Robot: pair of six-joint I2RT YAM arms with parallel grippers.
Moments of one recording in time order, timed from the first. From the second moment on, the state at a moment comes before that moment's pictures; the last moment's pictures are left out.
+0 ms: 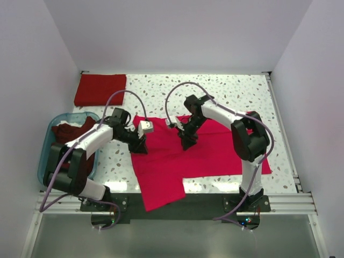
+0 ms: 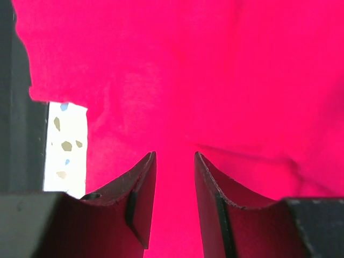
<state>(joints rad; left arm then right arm) -0.25 1.46 0.82 -0.66 0.85 0.82 0.56 2.01 1.51 -1.12 -0.77 -1.14</state>
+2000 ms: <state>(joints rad) -0.06 1.68 1.52 -0.42 0.51 0.34 0.00 1.80 1.77 -0.76 -0.16 -0.61</state>
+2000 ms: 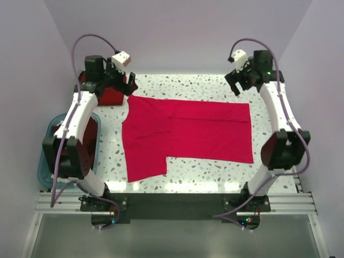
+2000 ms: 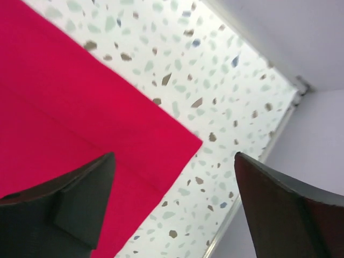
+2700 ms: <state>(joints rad) -0.10 1.09 0.82 -1.03 0.62 1.17 0.00 1.10 0.86 -1.16 -0.21 -1.07</state>
